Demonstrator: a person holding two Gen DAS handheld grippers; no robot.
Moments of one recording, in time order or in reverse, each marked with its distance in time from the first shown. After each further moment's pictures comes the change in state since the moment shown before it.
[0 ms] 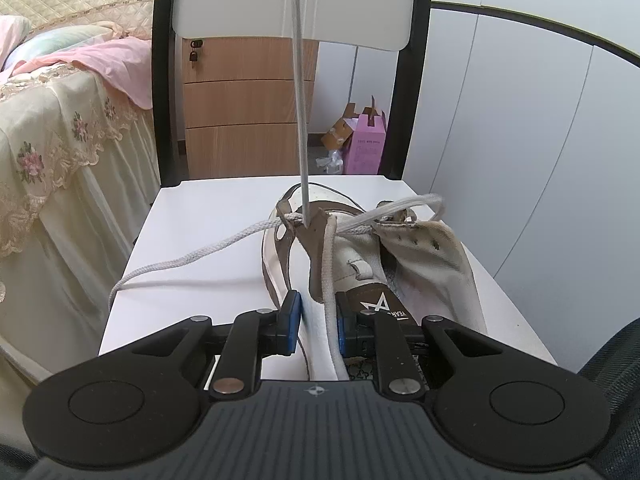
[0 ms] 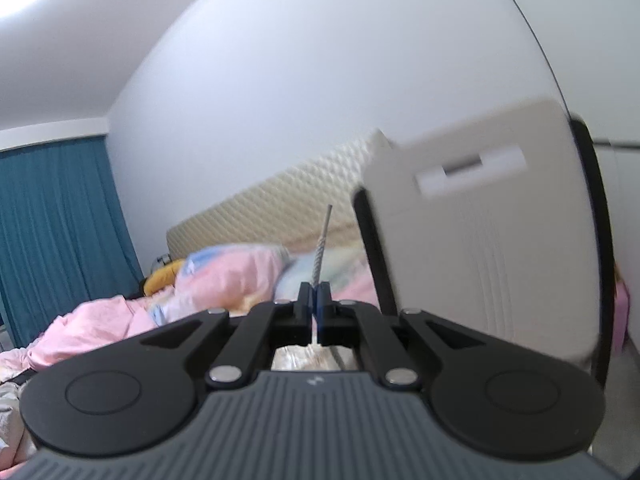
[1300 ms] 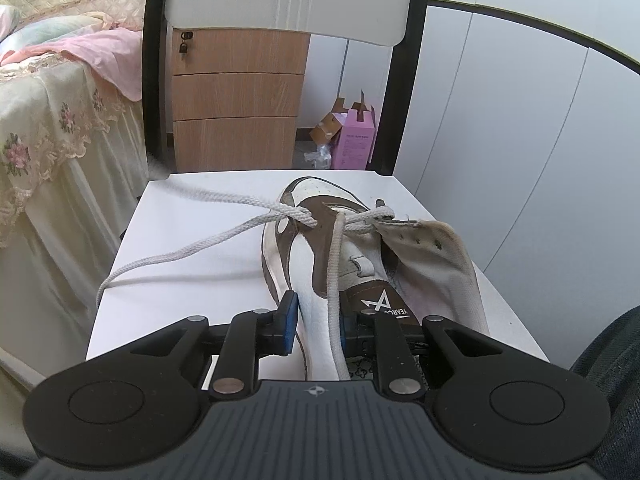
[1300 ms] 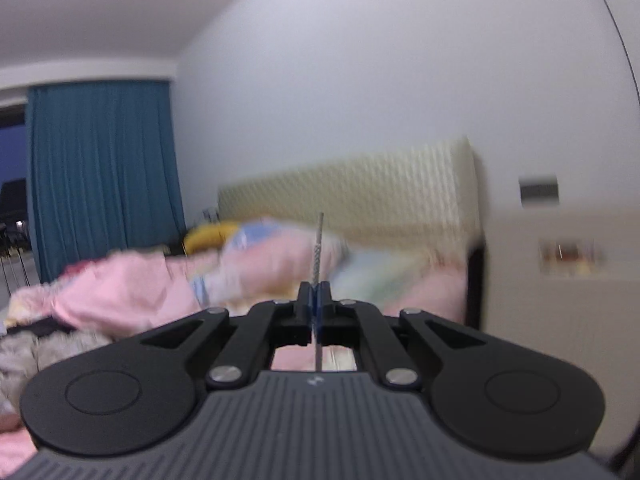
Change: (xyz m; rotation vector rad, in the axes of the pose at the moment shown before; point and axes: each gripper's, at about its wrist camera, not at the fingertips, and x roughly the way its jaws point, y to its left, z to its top) left arm 0.004 0.005 0.001 -0.005 0.015 -0.045; right arm 0.082 0.056 0.032 -0.170 0.167 0.128
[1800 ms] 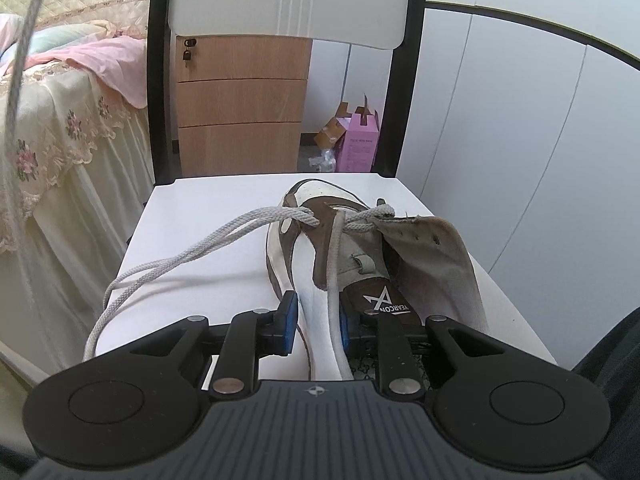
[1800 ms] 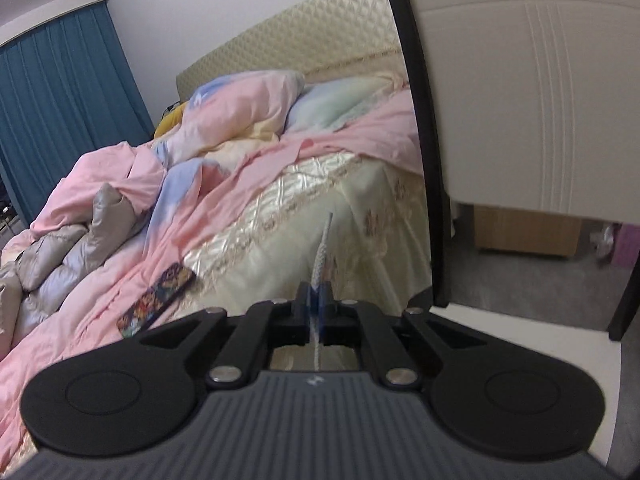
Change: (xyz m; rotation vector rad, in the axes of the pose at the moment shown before) left arm -0.006 -0.003 -0.004 0.013 -0.019 0.020; right arm -0.021 -0.031 -0.154 0.169 0.354 -0.036
